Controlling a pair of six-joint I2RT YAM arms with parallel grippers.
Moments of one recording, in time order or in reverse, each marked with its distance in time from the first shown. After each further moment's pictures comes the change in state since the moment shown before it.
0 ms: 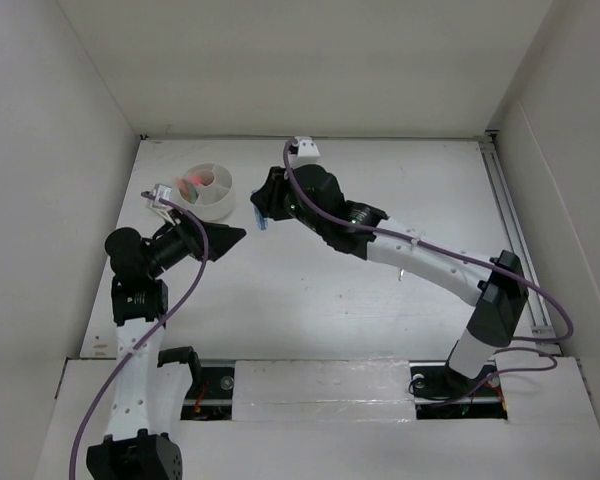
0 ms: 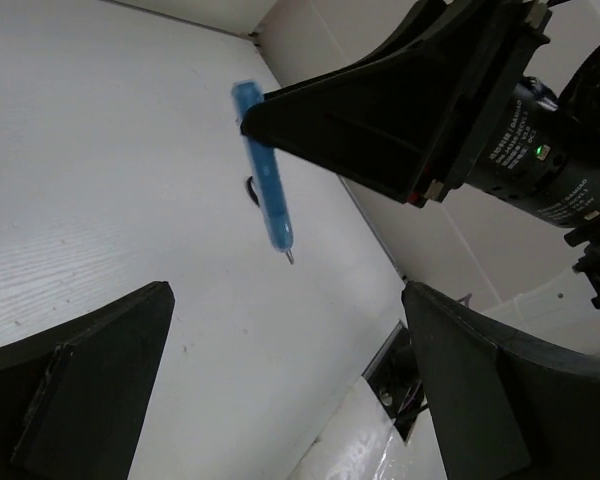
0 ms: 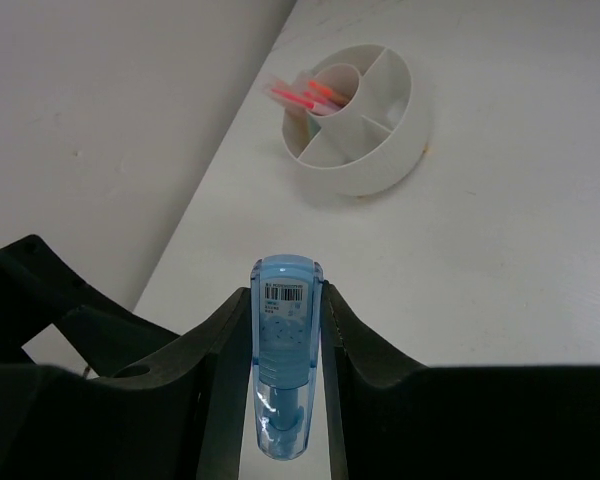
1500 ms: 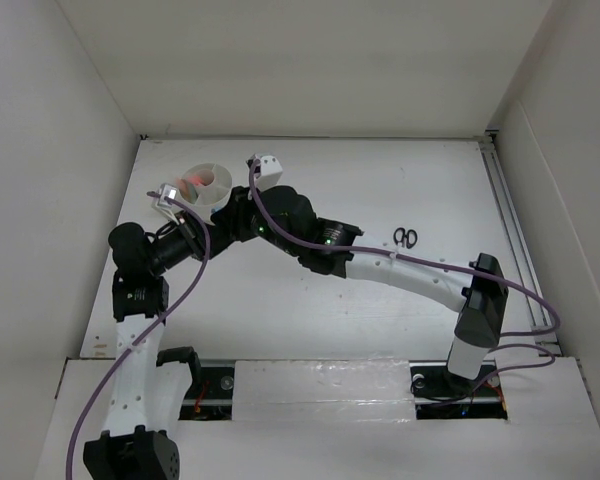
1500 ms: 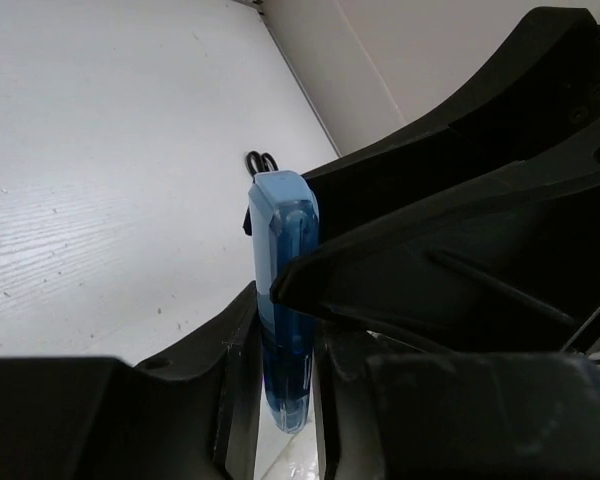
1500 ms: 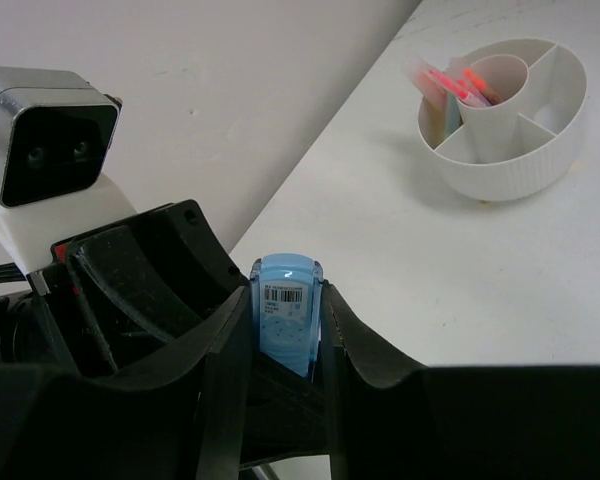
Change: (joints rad) left arm -0.011 0.034 0.013 -0.076 0.009 0.028; right arm 0.174 0.093 0.104 0.079 -0.025 -0.037
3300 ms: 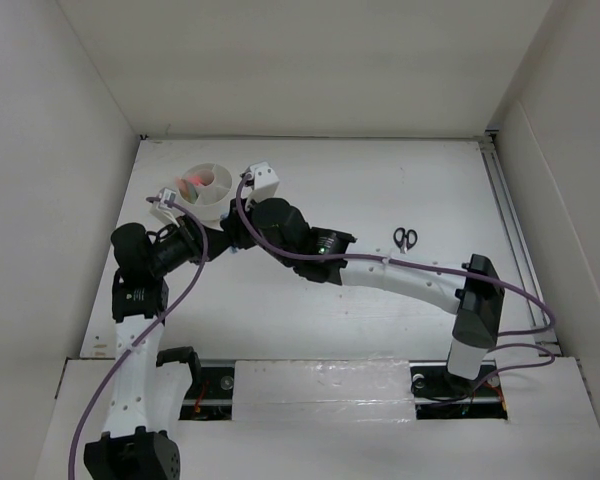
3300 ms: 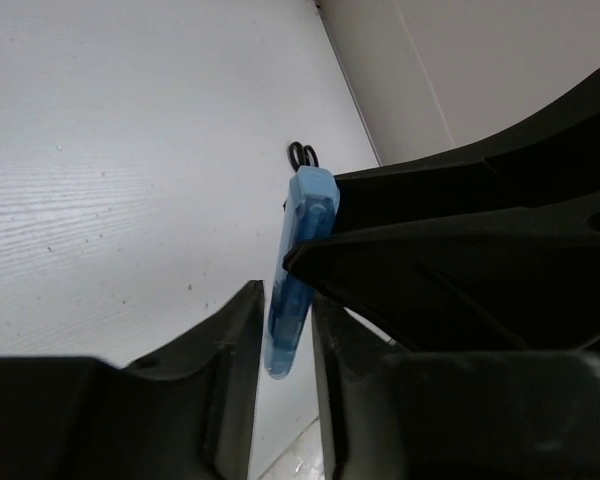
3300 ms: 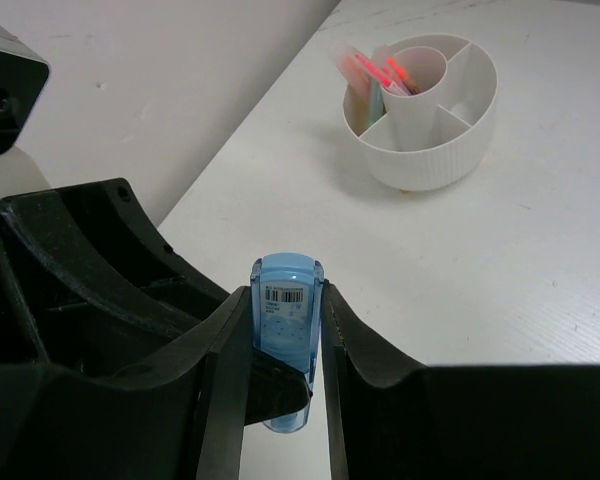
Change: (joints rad) left arm 0.005 -0.011 0.007 -0.154 -0.092 0.058; right arm 0.033 0.009 -0.042 -0.024 0.131 -0.116
